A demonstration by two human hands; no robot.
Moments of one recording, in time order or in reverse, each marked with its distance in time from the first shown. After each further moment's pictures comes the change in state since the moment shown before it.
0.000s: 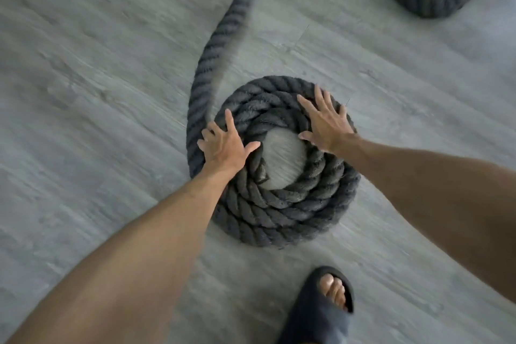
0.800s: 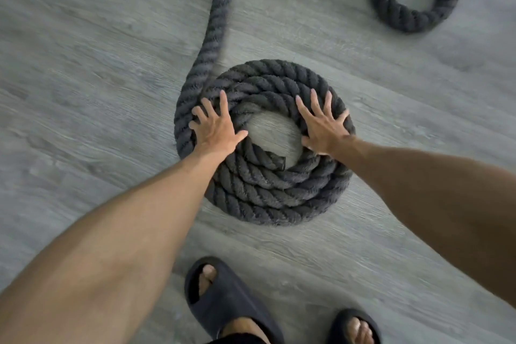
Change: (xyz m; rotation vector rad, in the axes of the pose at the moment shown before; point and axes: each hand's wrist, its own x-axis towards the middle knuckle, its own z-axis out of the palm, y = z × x) left_hand 0.161 0.037 -0.085 0.128 0.037 0.183; right_hand 0.098 0.017 -0.048 0.080 -0.120 0.111
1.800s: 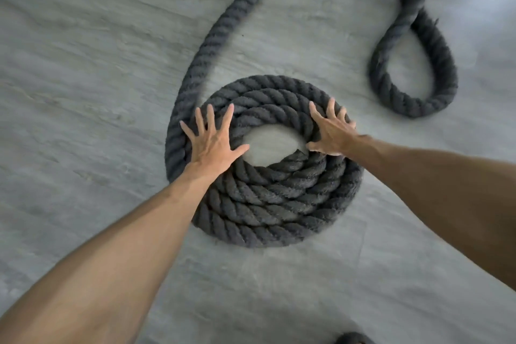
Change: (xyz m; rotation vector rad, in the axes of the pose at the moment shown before) left_hand 0.194 0.013 -0.066 -0.027 0.213 0.257; right_hand 0.183 0.048 -0.122 -0.027 0.049 0.152
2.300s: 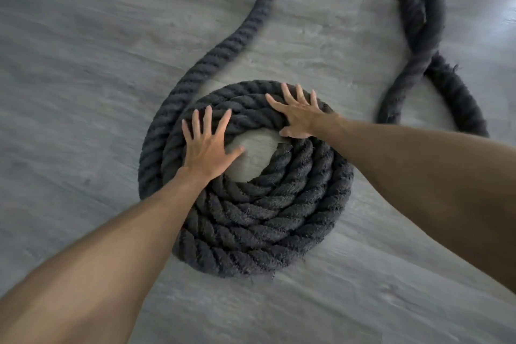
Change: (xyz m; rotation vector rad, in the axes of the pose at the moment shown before) left_hand 0.162 0.020 -0.003 0.046 0.171 0.033; right_hand 0.187 -0.018 -0.100 -0.170 0.036 -0.302
